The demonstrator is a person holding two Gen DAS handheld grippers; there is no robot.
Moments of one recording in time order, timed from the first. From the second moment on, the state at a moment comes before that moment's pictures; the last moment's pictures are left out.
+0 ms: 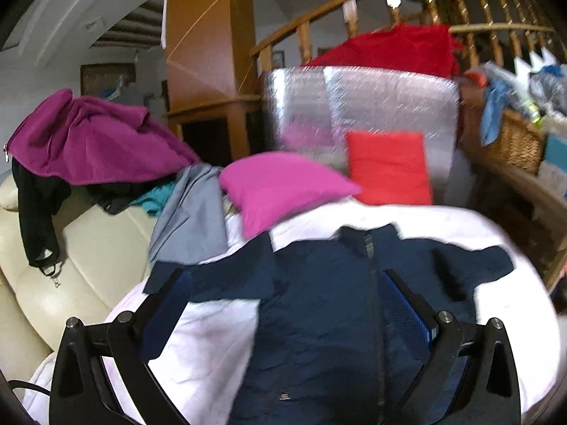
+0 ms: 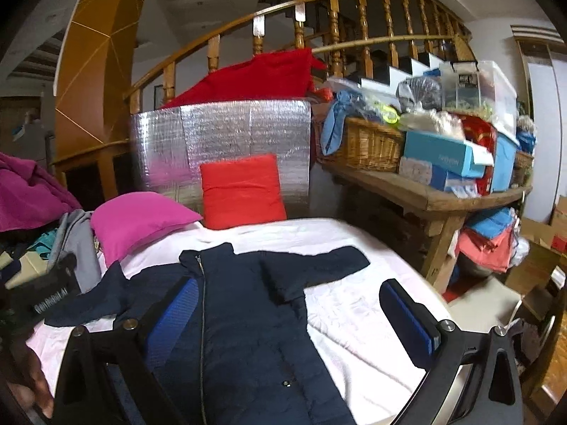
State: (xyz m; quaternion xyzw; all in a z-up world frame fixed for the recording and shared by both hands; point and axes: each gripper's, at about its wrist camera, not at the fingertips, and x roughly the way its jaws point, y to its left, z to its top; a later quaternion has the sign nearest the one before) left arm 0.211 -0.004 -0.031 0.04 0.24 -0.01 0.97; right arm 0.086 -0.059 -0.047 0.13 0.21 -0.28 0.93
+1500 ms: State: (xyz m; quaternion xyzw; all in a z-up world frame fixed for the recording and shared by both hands) left arm 0.297 -0.033 -0.133 0.07 0.29 0.02 0.95; right arm 0.227 -0.106 -0.187 0.16 0.27 -0.19 0.93
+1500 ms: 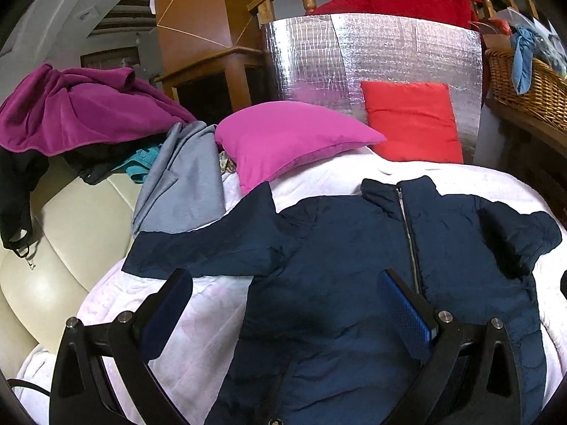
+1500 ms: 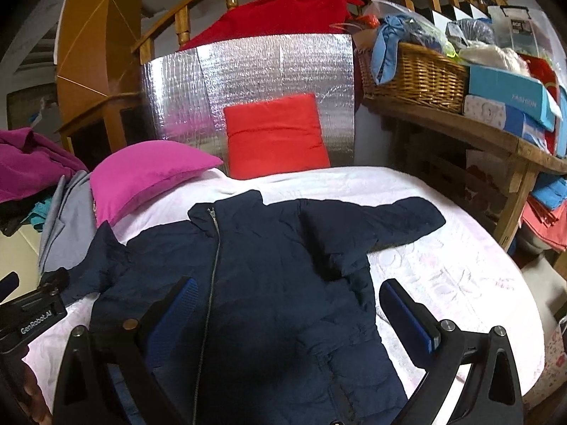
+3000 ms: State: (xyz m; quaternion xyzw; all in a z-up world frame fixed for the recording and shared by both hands) left arm 0.363 -0.113 -0.240 0.14 0.45 -0.08 0.88; right arm 0.281 -0.428 -0.356 0.59 0.24 -0.14 0.75
